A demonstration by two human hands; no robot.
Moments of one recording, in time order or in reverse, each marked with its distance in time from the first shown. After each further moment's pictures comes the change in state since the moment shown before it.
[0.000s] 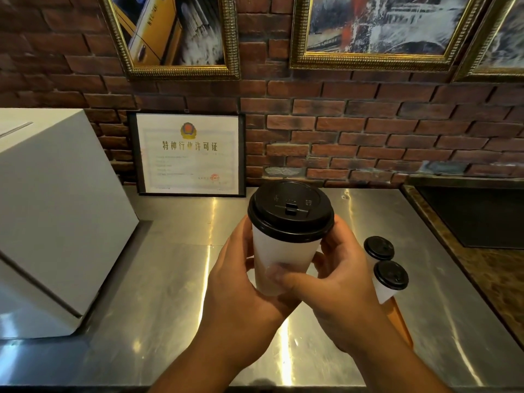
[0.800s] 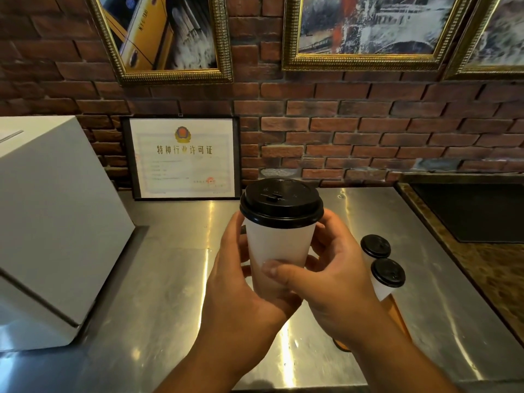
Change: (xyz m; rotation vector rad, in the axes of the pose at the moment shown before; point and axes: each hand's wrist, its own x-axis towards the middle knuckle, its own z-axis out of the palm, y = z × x) left_hand -0.001 0.003 0.000 0.054 -0.035 0.015; right_hand 0.005 -0.002 -0.002 0.015 -0.005 0.020
